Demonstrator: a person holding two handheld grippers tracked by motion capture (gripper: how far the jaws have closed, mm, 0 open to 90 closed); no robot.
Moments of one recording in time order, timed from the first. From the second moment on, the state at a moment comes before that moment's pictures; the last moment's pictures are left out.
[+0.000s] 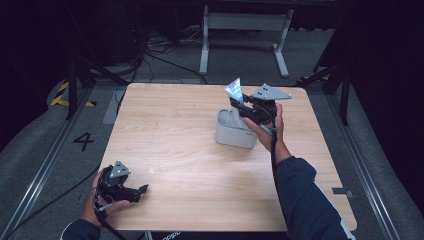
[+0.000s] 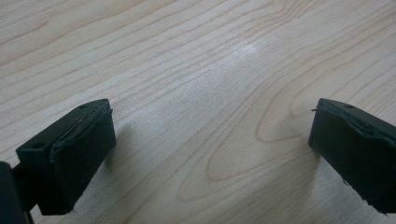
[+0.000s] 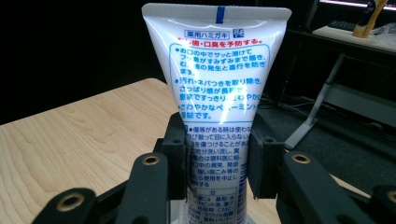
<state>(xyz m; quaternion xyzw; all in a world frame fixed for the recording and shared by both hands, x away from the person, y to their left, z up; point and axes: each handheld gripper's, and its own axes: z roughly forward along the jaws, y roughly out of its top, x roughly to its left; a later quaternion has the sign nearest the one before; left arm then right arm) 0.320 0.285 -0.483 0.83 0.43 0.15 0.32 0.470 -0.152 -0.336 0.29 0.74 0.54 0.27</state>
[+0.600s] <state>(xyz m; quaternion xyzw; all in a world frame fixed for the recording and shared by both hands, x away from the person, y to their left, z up) 0.320 0.285 -0.483 0.83 0.43 0.16 0.32 0.476 -0.163 -0.352 0.29 0.74 0.54 0.26</state>
